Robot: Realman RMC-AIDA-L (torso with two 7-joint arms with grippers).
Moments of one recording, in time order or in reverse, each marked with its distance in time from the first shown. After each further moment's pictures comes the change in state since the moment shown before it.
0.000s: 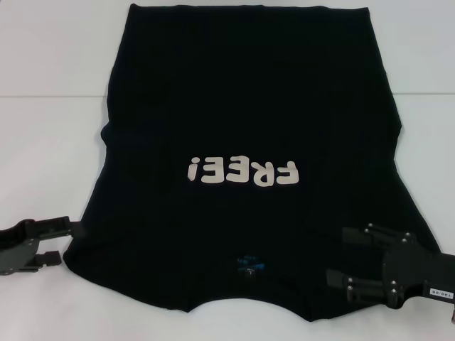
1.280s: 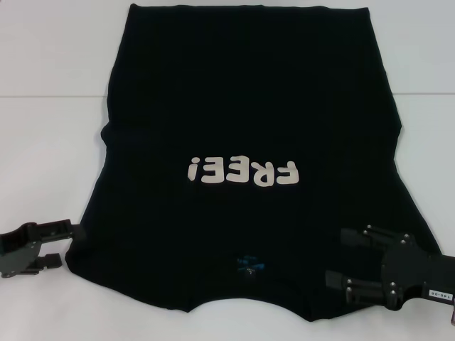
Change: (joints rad) left arm -0.002 0.000 0.002 -0.037 0.000 -0.043 0.022; right arm 0.001 0.000 0.000 0.008 0.000 -0.004 0.002
